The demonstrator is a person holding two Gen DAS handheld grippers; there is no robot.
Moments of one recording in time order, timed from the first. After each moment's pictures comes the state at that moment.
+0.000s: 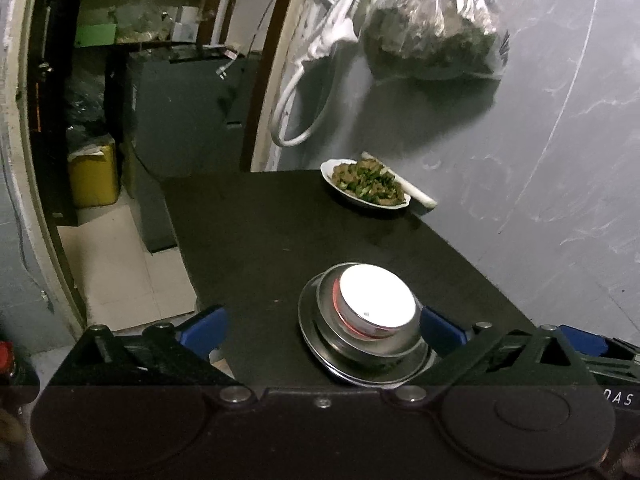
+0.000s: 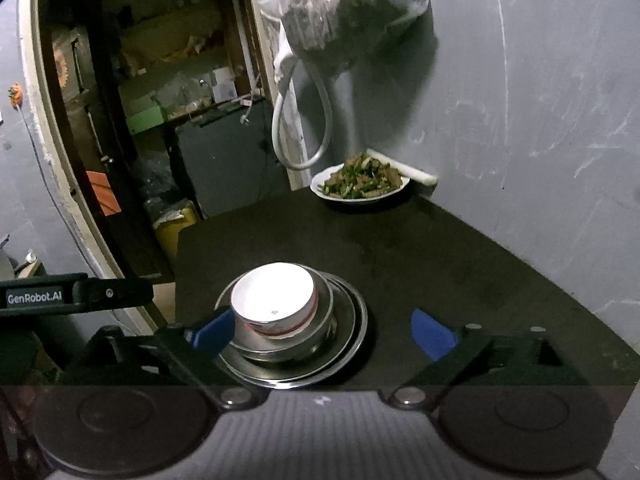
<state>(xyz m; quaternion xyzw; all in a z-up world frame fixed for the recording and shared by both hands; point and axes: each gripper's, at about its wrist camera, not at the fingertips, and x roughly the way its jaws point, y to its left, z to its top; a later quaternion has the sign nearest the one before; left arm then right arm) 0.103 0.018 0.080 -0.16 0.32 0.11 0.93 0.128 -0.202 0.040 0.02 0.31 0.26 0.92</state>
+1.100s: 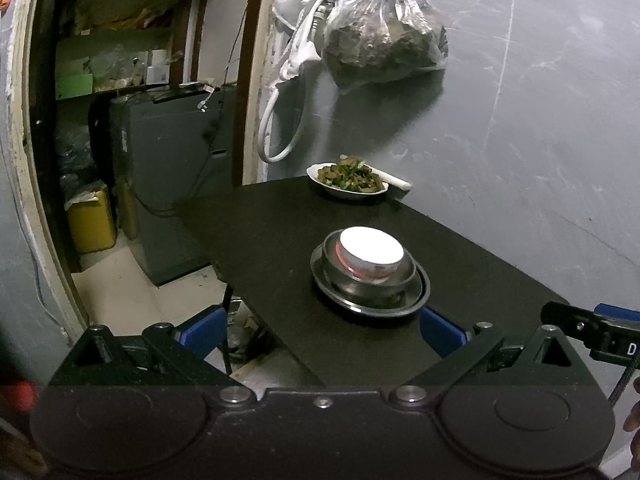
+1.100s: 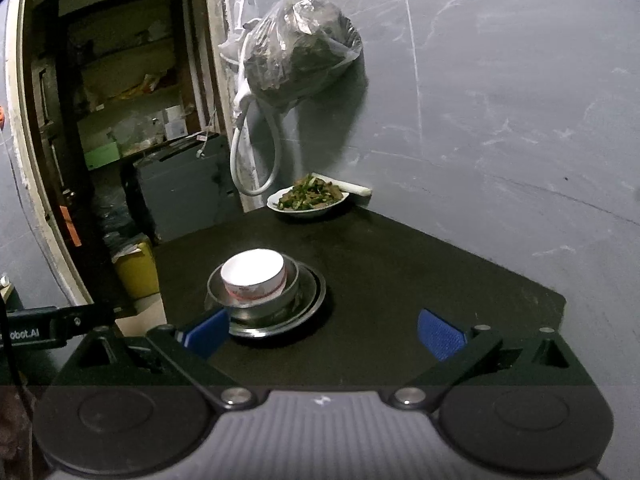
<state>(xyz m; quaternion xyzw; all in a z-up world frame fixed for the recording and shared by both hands) -0.007 0.007 0.079 -0.08 0.30 0.07 0.95 0.005 -0.228 0.039 0.04 0.27 0.16 0.95</state>
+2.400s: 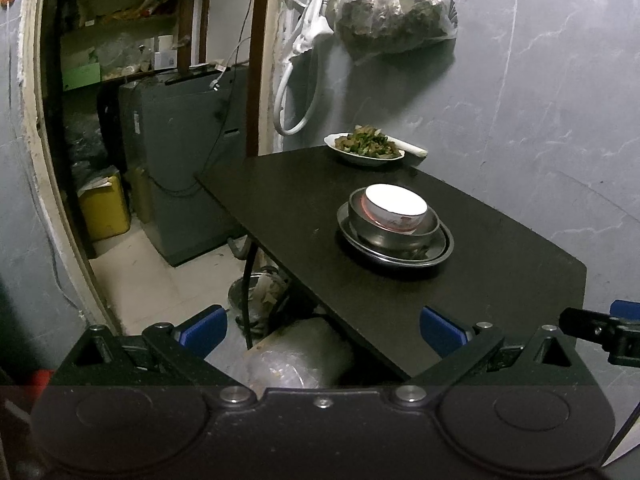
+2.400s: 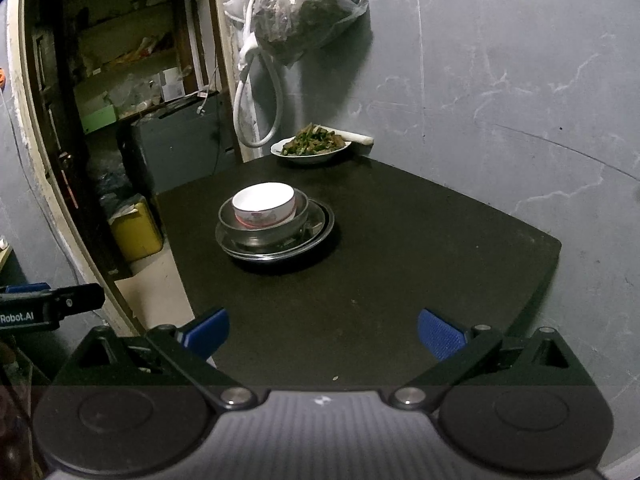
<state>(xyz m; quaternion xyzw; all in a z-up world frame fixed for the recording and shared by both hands) -0.036 0.016 0.058 -0.06 0.33 0.09 0.94 -0.025 -0.218 0.014 0.01 0.32 0.16 0.93</state>
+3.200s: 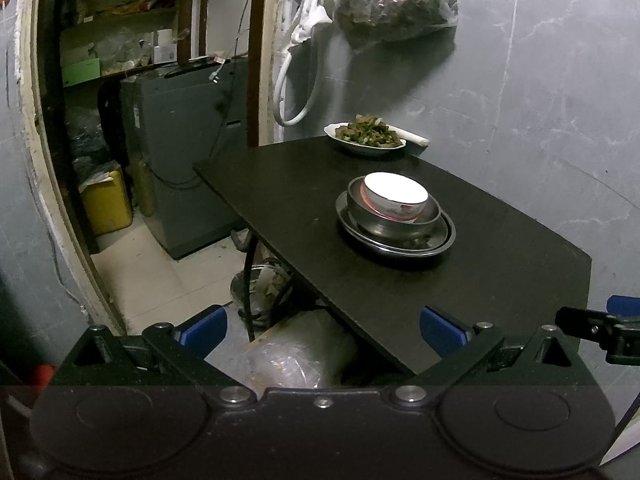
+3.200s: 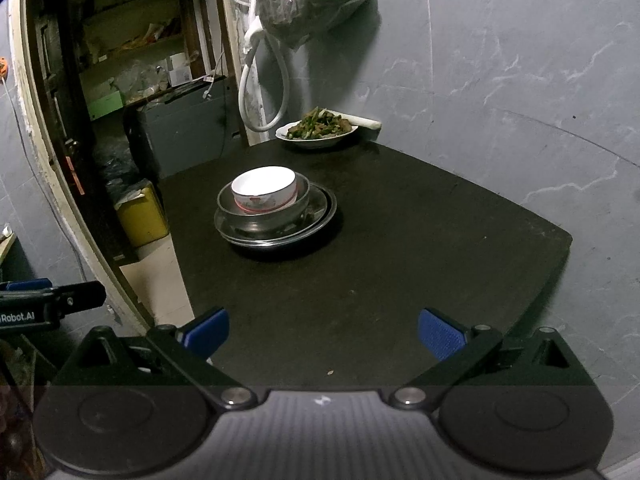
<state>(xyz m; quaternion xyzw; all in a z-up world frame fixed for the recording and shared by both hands) -0.029 0.010 0.050 -0.06 0.34 0.09 0.93 -0.013 -0.221 0.005 0.01 0.34 0.17 0.92</state>
